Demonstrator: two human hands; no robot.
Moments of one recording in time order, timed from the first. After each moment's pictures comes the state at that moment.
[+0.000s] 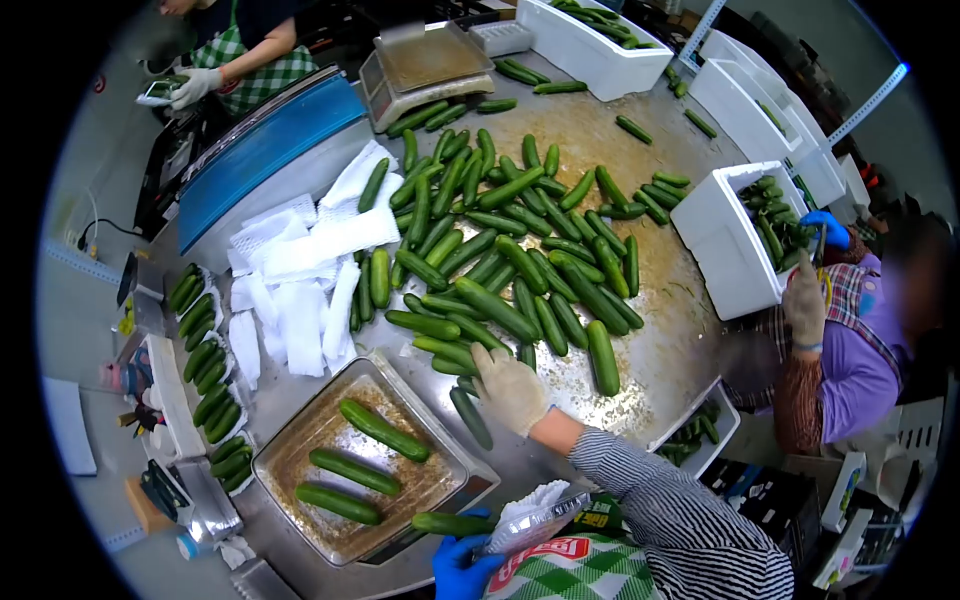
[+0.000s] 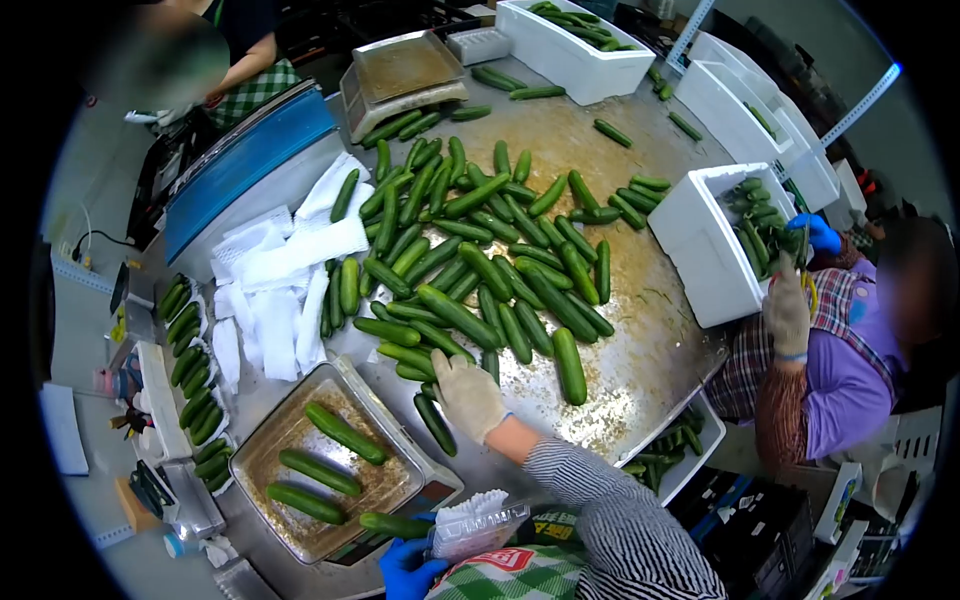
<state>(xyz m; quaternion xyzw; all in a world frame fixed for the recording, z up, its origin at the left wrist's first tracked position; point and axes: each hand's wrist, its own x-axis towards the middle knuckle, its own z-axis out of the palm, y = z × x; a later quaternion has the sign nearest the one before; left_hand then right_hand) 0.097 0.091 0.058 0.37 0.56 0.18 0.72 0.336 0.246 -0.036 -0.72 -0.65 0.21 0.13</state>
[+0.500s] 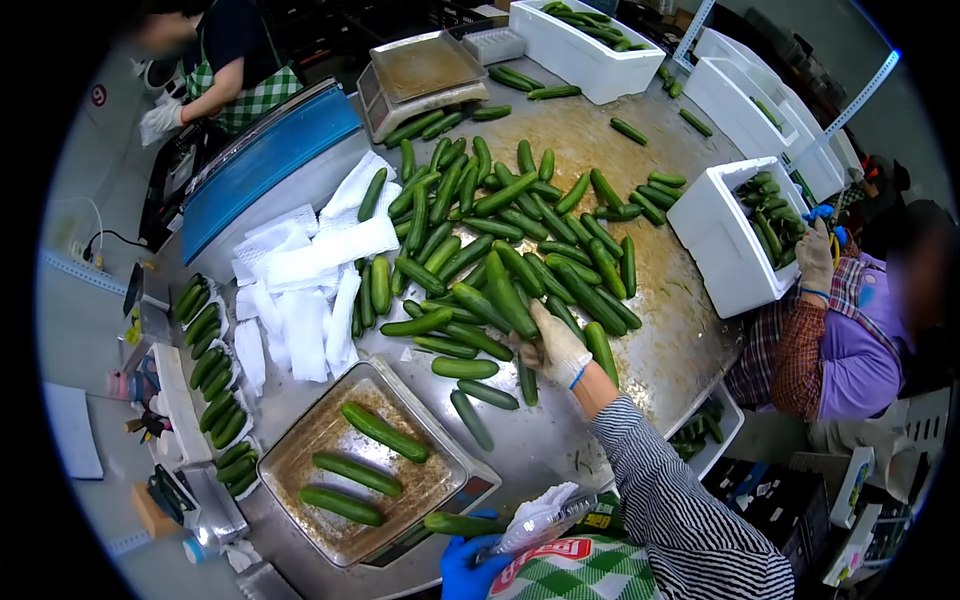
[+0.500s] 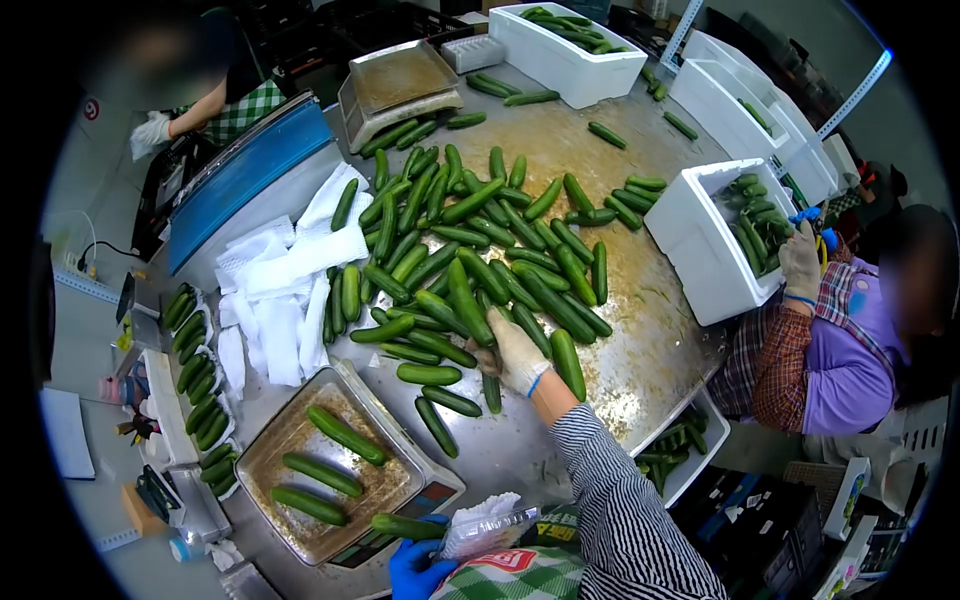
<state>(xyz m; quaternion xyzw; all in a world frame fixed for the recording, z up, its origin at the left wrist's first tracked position) 0.113 0.099 0.084 0.36 0.57 0.14 0.73 0.423 0.268 -0.058 -0.50 -0.04 0.67 0.55</state>
